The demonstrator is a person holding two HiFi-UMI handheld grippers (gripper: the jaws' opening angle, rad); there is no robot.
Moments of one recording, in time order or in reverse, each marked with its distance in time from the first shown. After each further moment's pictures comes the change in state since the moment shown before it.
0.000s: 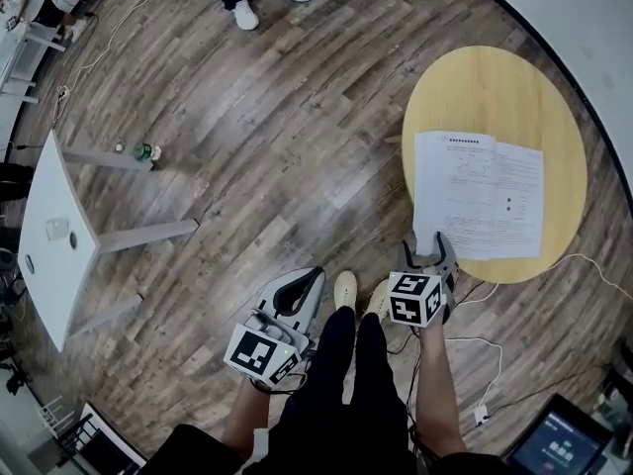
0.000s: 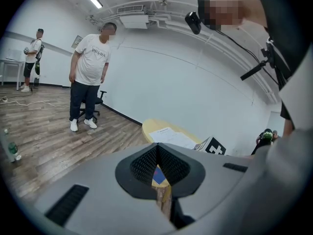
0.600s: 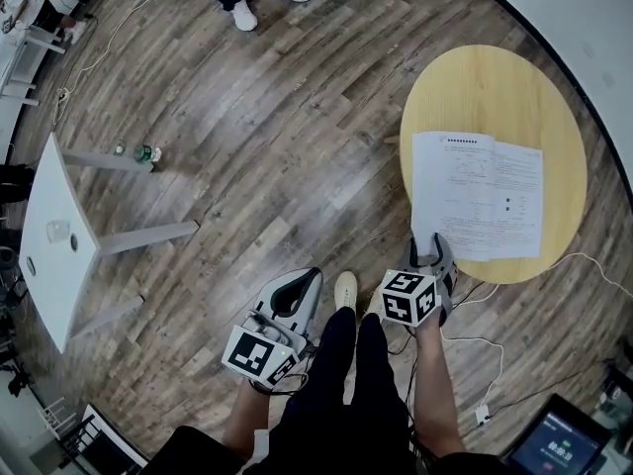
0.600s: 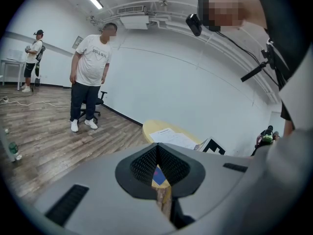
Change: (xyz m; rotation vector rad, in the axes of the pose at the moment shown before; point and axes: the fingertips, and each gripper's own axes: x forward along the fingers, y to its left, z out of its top) left arm 0.000 0.002 0.002 -0.003 -0.005 0.008; right arm 0.000 -0.009 -0.002 -0.034 0.047 -0.096
